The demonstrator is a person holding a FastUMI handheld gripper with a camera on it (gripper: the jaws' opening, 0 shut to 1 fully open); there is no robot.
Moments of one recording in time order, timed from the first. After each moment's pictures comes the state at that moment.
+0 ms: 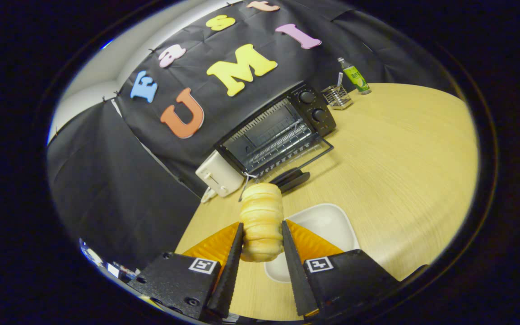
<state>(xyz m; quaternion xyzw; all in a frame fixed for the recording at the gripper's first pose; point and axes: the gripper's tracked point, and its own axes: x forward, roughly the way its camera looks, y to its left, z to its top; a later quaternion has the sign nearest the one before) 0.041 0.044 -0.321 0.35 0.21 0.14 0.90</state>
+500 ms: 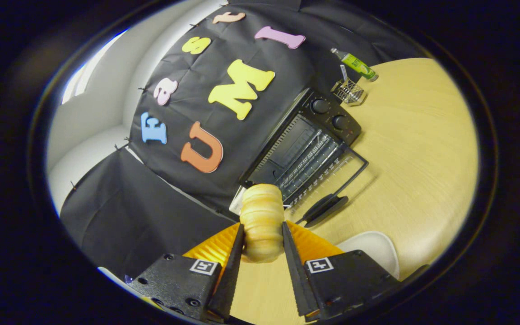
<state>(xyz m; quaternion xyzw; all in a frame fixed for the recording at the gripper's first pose) 0.119 0.035 -0.283 0.47 0.17 0.18 0.85</state>
